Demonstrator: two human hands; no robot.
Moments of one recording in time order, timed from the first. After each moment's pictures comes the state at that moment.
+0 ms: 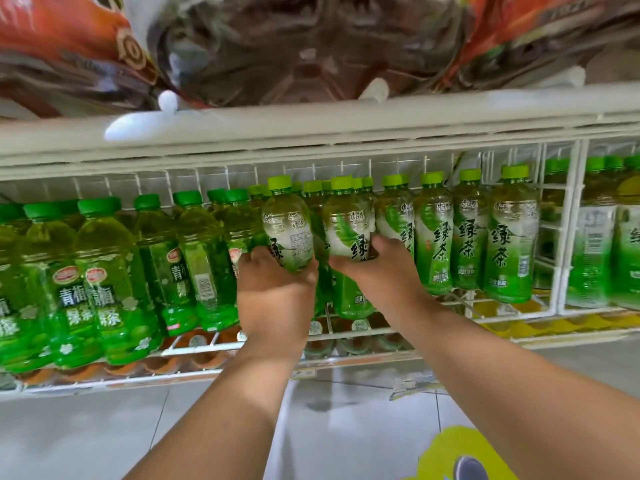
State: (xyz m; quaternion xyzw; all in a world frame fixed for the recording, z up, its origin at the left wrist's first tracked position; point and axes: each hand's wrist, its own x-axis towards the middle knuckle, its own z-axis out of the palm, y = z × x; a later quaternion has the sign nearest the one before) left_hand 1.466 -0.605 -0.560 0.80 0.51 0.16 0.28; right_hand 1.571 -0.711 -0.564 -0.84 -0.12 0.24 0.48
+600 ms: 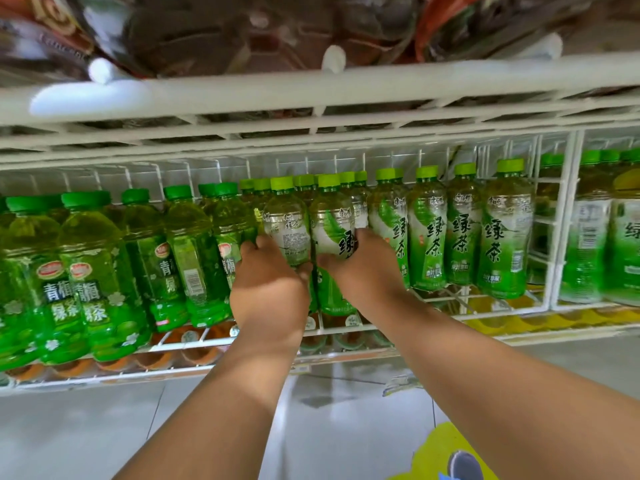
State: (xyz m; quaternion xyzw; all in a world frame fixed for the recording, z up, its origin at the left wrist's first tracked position) left_hand 1.470 -0.607 -0.564 0.85 0.48 0.08 0.19; right_hand 1.567 -0.700 -0.568 -0.88 -0.16 0.21 0.40
